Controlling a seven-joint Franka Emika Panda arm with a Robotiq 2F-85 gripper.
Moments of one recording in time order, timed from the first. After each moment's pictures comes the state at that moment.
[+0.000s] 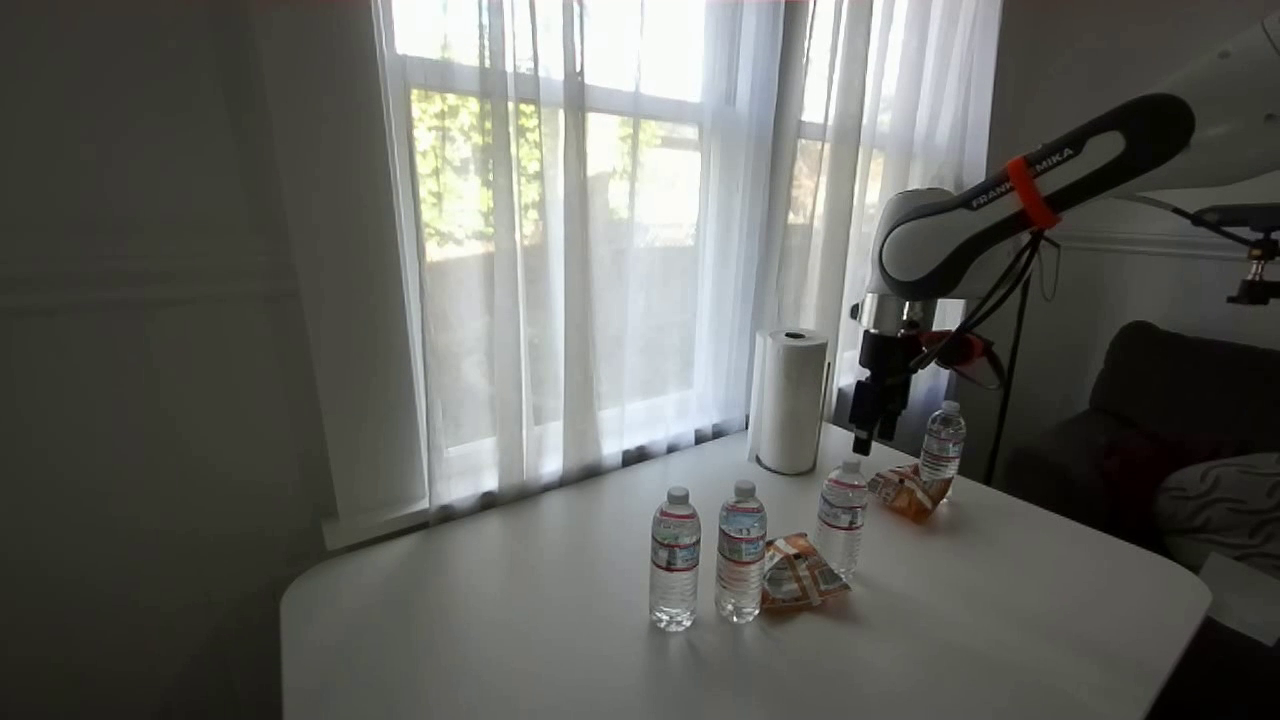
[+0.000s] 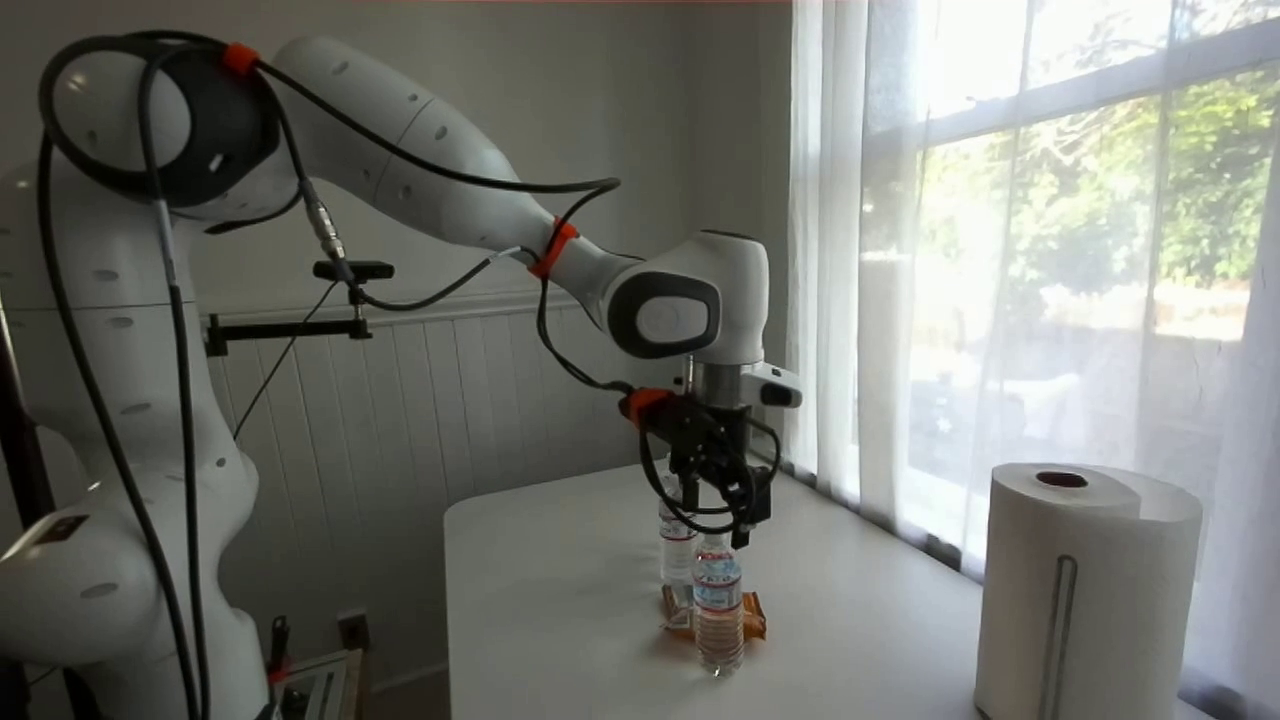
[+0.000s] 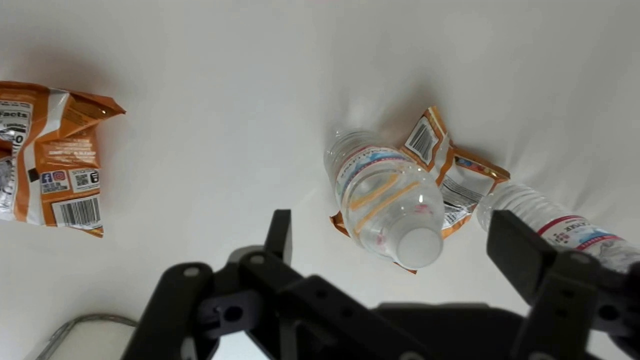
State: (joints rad) arm -0.07 0.03 -0.04 -2.15 0.08 2.16 -0.31
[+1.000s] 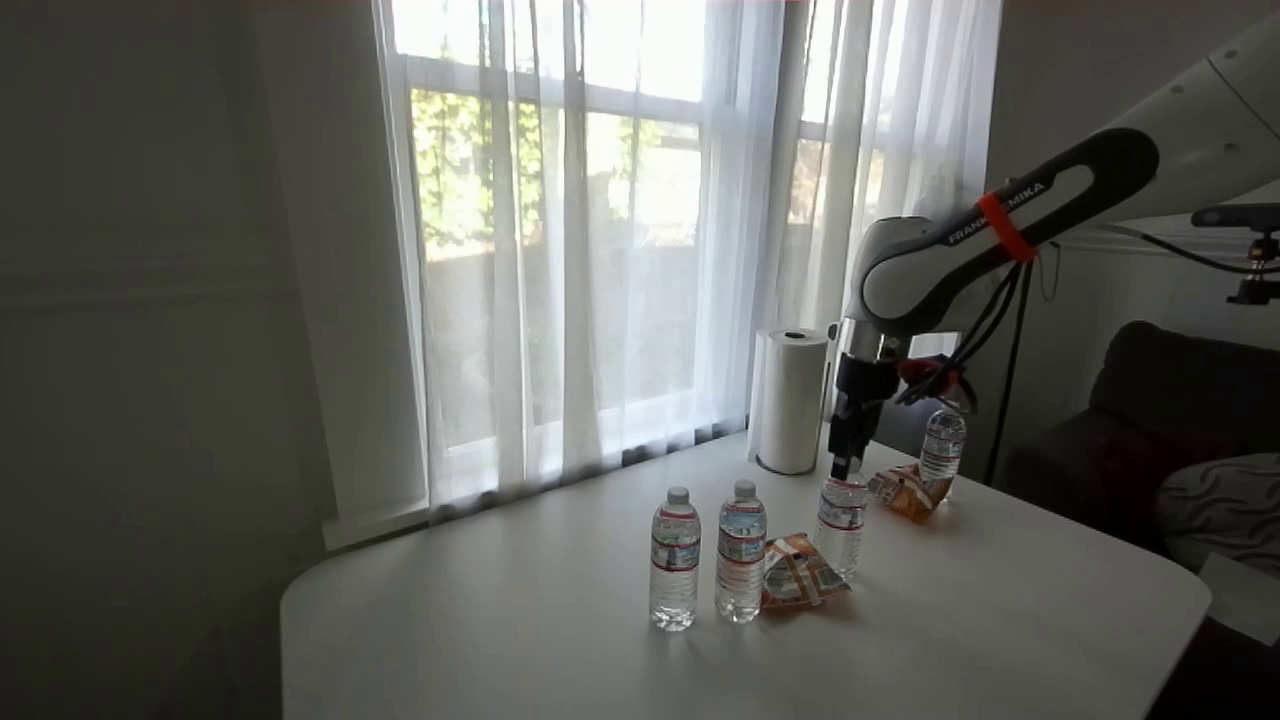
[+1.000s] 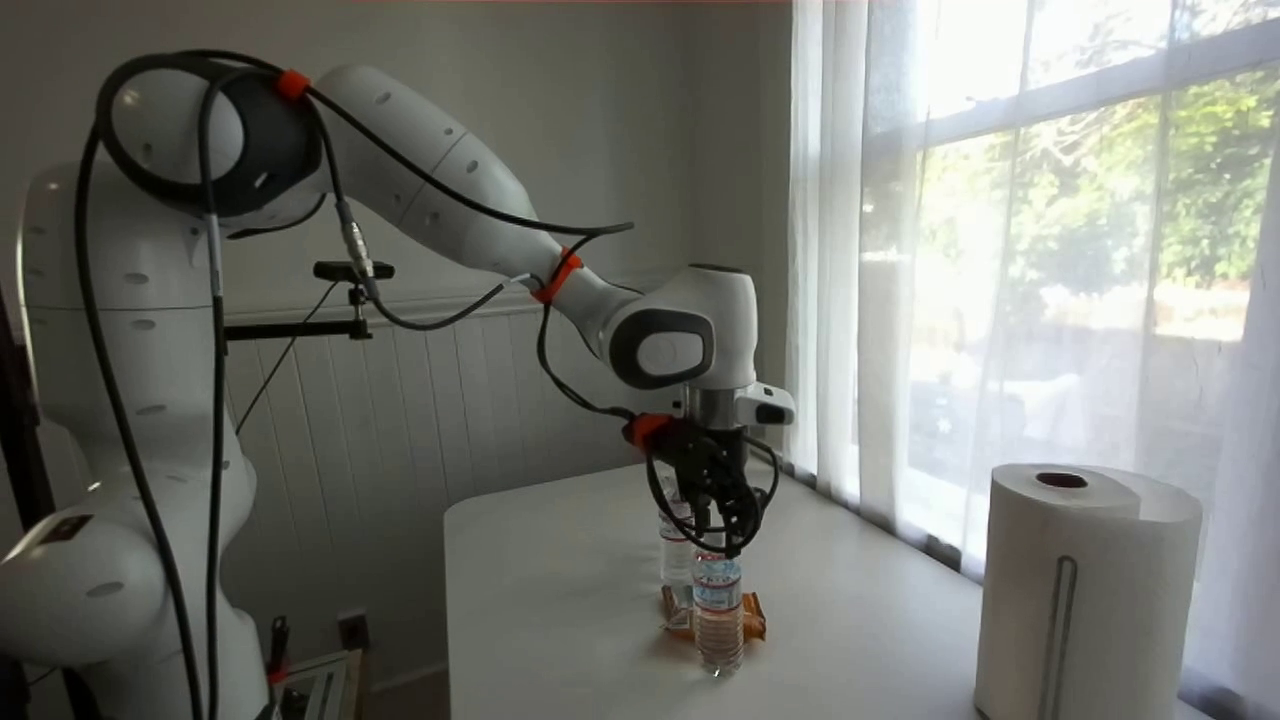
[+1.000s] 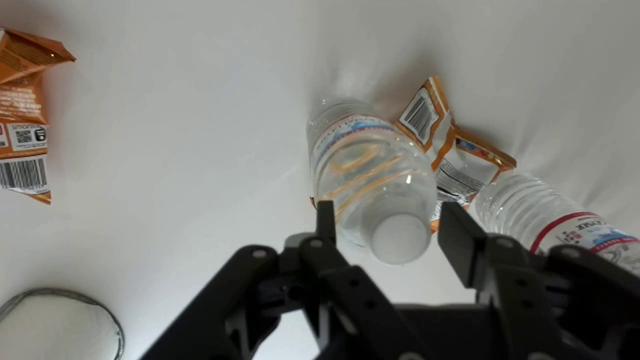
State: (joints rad) arm -0.05 0.09 -0.01 -2.17 0.08 2.30 -0.32
